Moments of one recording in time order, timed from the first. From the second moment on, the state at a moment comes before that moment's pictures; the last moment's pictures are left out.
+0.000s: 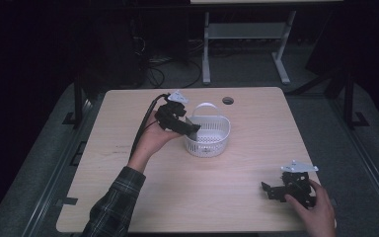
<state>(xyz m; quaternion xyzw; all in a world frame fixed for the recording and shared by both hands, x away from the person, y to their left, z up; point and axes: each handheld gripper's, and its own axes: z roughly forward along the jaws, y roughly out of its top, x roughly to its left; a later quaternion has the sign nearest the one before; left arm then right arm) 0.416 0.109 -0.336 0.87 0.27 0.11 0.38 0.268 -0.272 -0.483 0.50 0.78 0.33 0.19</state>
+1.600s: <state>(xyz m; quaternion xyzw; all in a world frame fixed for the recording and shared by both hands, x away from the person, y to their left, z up) 0.344 0.209 -0.375 0.86 0.32 0.15 0.38 0.268 -0.272 -0.483 0.50 0.78 0.33 0.19</state>
